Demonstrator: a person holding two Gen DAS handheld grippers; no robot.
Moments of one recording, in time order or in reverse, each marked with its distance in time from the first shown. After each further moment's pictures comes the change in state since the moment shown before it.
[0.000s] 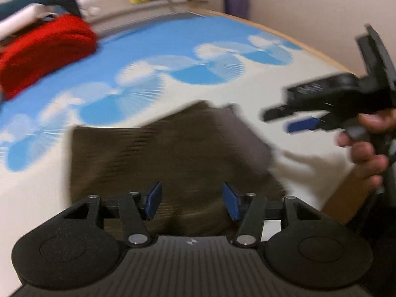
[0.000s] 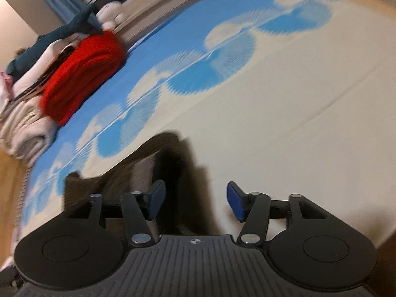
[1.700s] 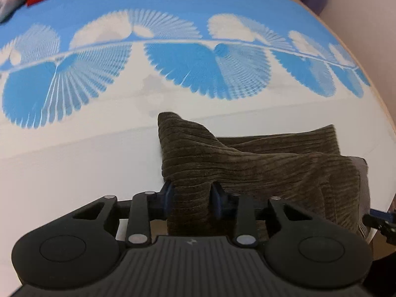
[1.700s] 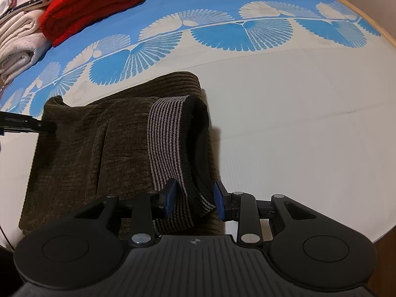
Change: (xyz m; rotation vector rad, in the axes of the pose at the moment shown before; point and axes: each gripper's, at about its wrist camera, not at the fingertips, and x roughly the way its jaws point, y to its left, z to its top) left arm 0.133 0.224 0.030 -0.347 0.265 -0.113; right arm 0.030 0.068 -0.043 -0.326 0.143 -0.211
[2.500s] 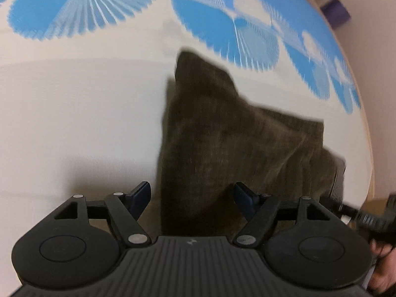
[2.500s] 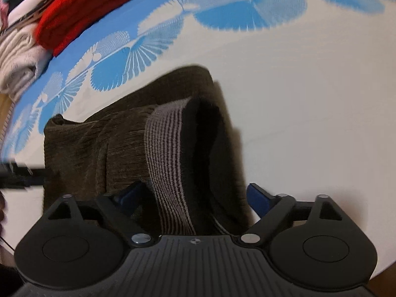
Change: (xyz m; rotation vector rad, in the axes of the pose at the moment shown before) left arm 0.004 0.025 -0.033 -0.209 0.169 -0.147; right arm 0.055 -0.013 0.031 0.152 0.105 0.149
